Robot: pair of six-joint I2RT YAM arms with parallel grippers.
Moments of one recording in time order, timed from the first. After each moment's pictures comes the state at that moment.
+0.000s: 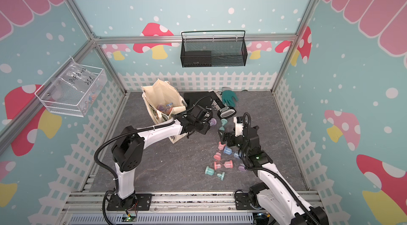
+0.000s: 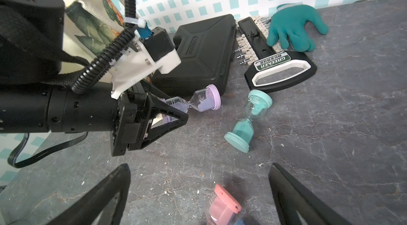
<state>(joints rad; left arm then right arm) -0.77 1.98 1.52 -0.43 -0.03 -0.24 0.32 0.86 0.46 0.02 -0.21 0.31</state>
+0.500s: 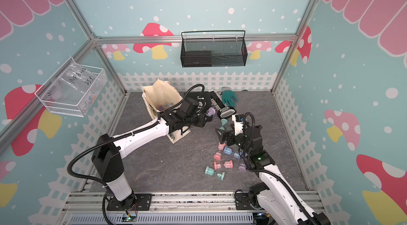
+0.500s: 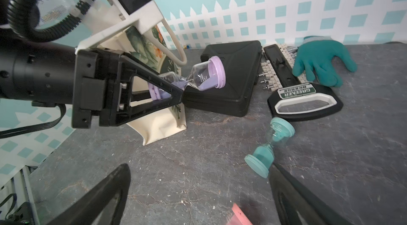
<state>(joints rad) -0.77 1.75 1.50 -0.44 -0.02 -0.41 0.32 0.82 0.51 0.06 -0.33 0.26</state>
